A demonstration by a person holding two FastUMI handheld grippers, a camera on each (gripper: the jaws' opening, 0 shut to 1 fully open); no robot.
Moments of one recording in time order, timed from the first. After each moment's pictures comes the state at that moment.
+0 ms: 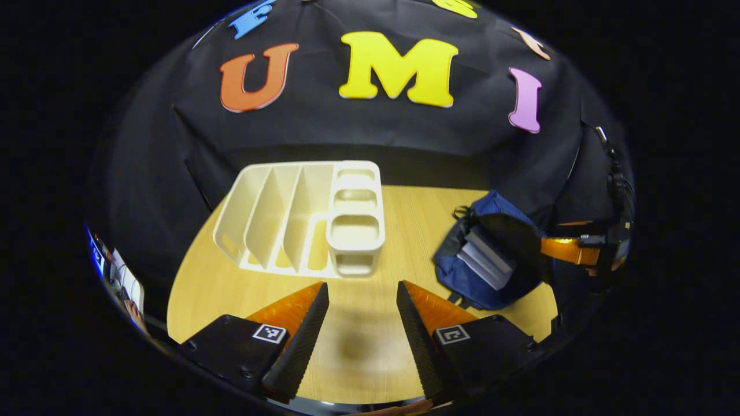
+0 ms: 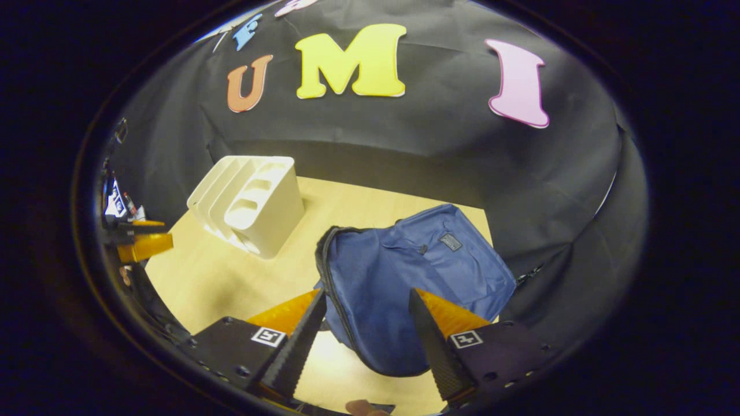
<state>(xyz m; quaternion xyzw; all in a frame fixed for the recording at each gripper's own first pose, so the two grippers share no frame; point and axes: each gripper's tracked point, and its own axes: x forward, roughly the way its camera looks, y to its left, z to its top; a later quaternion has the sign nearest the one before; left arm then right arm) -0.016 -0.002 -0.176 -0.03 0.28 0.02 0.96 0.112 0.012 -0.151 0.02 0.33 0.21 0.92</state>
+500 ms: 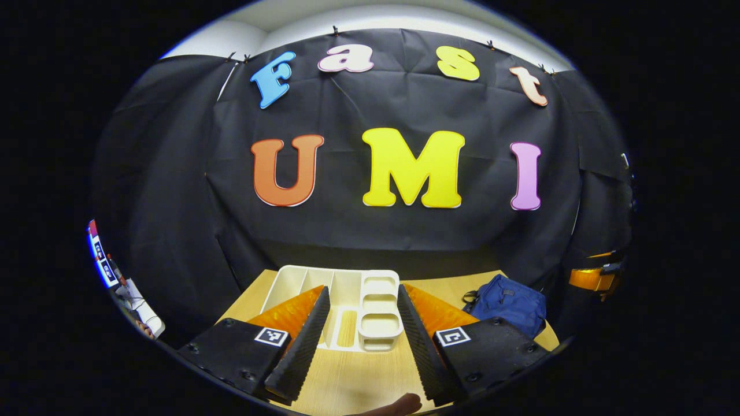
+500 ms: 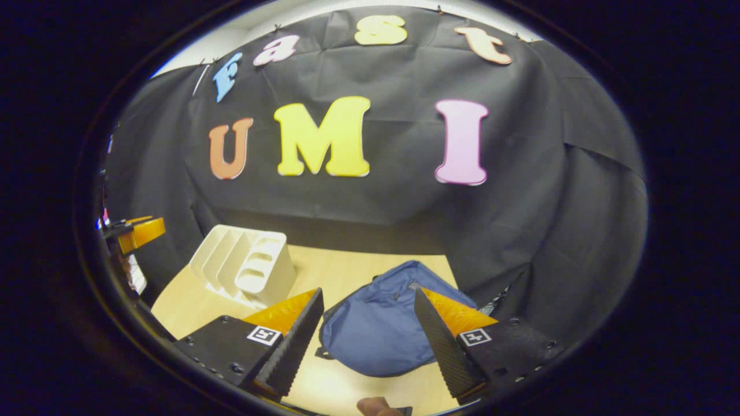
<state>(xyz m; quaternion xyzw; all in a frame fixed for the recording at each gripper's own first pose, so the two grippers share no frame) -0.011 0.023 -0.026 -0.03 0.09 0.06 0.99 0.076 -0.041 -0.015 0.09 0.19 0.08 0.97</state>
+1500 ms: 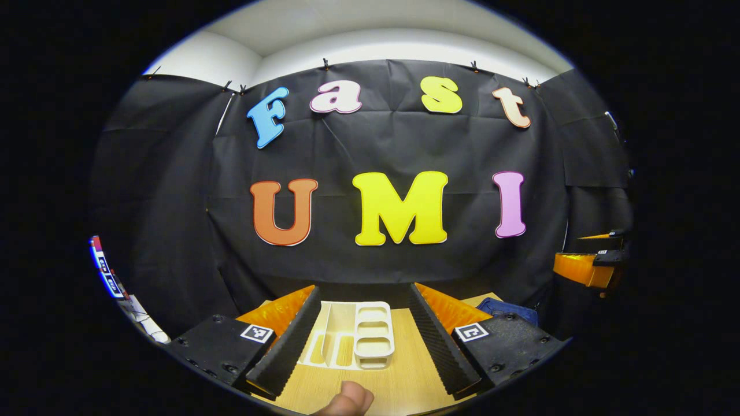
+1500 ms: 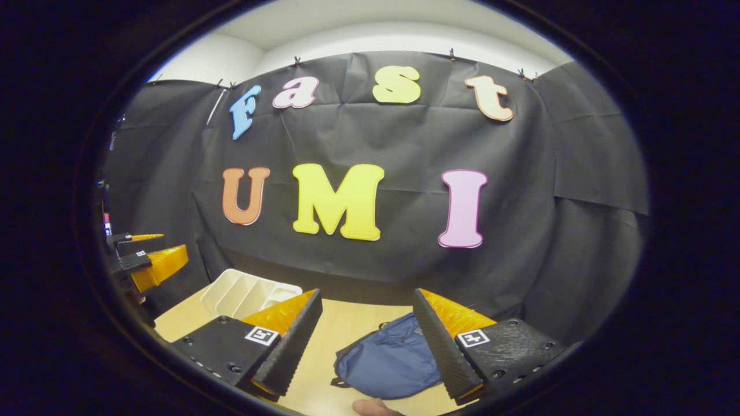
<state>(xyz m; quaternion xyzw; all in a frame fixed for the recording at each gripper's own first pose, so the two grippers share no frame) -0.036 0.013 0.026 0.00 0.01 0.04 1.00 0.048 0.012 0.078 0.07 0.08 0.11 0.99</state>
